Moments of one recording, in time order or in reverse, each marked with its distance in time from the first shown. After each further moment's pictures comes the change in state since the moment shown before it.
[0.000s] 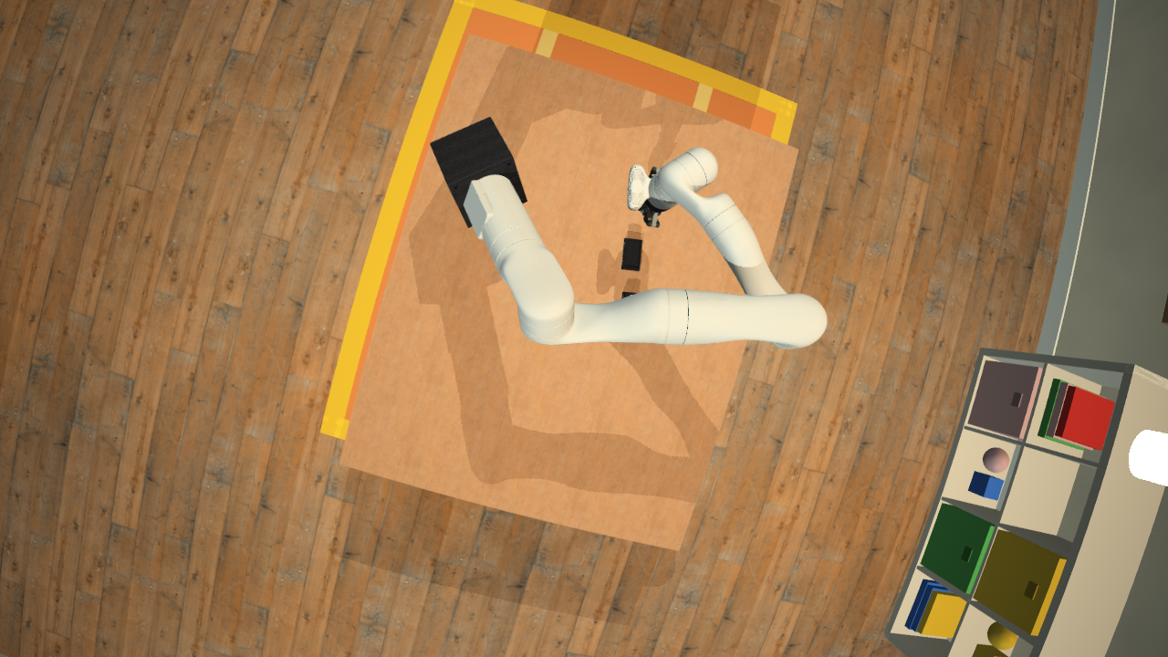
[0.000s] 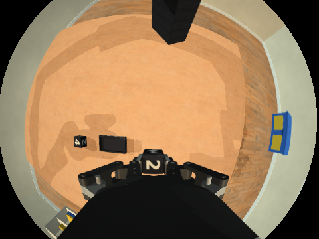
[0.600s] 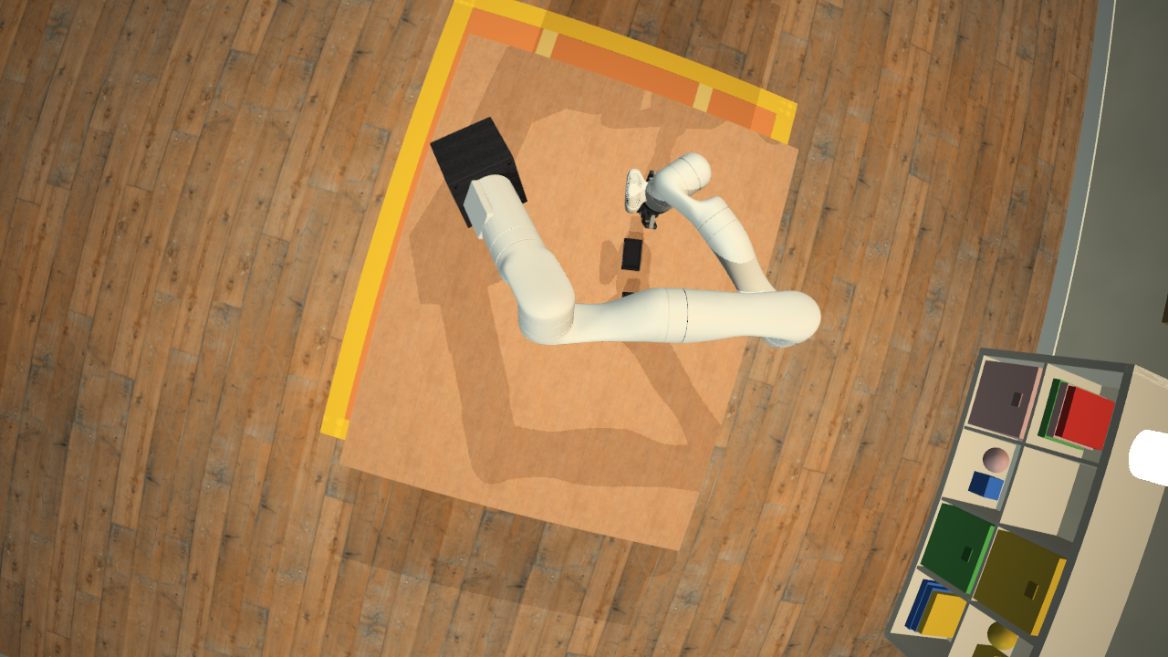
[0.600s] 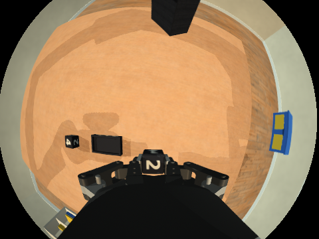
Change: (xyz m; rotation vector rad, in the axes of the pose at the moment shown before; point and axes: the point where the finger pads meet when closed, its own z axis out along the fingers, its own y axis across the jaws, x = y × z) arm -0.004 0.001 0.036 -0.005 -0.012 0.001
